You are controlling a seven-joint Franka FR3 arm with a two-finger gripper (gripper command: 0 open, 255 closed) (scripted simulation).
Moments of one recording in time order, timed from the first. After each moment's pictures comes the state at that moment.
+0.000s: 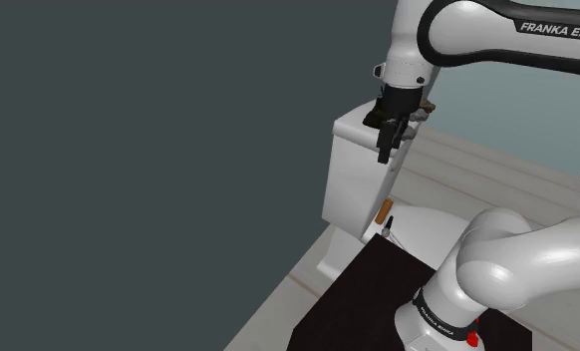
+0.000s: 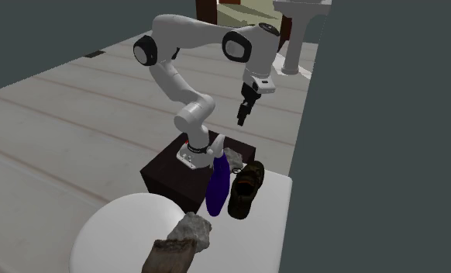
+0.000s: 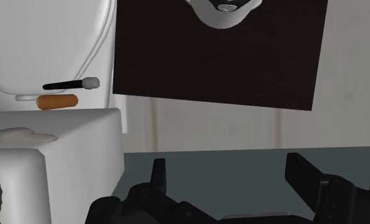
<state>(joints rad) -0.01 -0.78 0.00 -2.38 -0.09 1.45 -0.13</state>
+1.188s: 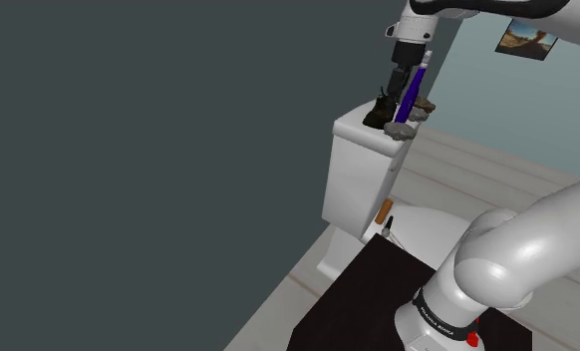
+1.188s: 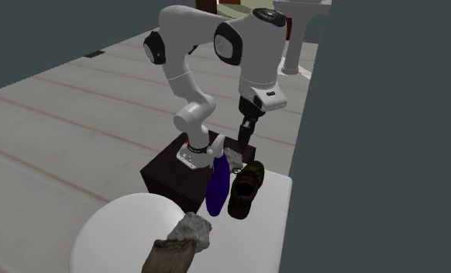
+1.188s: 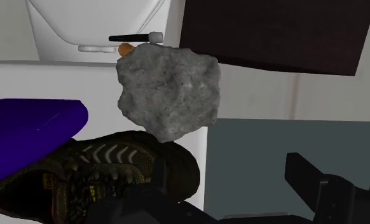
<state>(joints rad) -0.06 -0.41 -0.33 -1.92 -0.17 1.48 -0.55</state>
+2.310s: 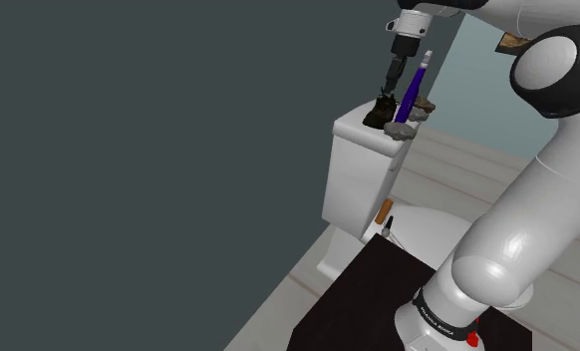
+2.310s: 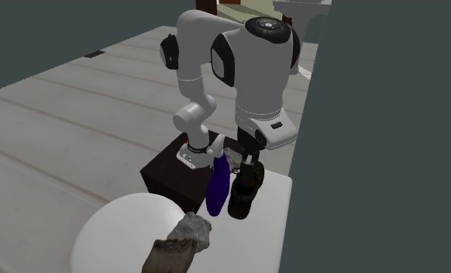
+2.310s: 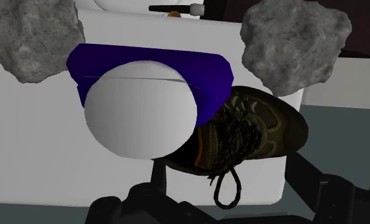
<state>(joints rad) -0.10 -0.05 -0.54 -1.55 -0.01 1.49 -0.86</state>
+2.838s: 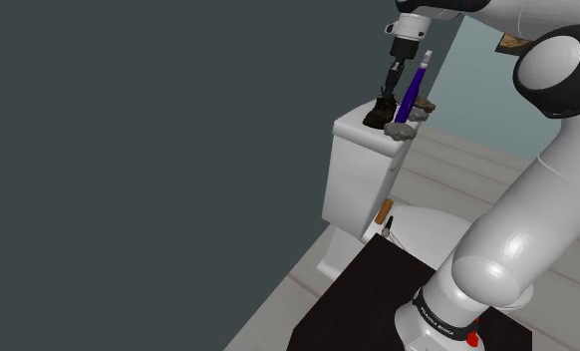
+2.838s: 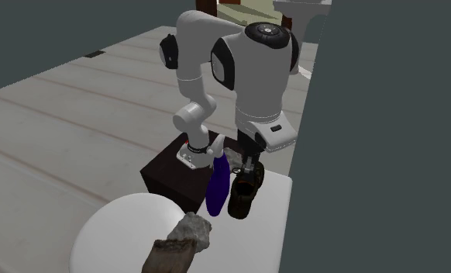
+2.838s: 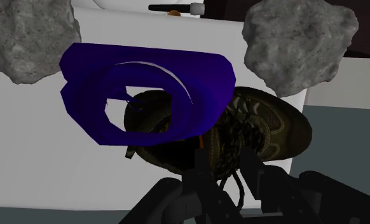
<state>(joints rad) -0.10 -0.06 -0.53 -1.58 -0.02 1.52 -0.85</state>
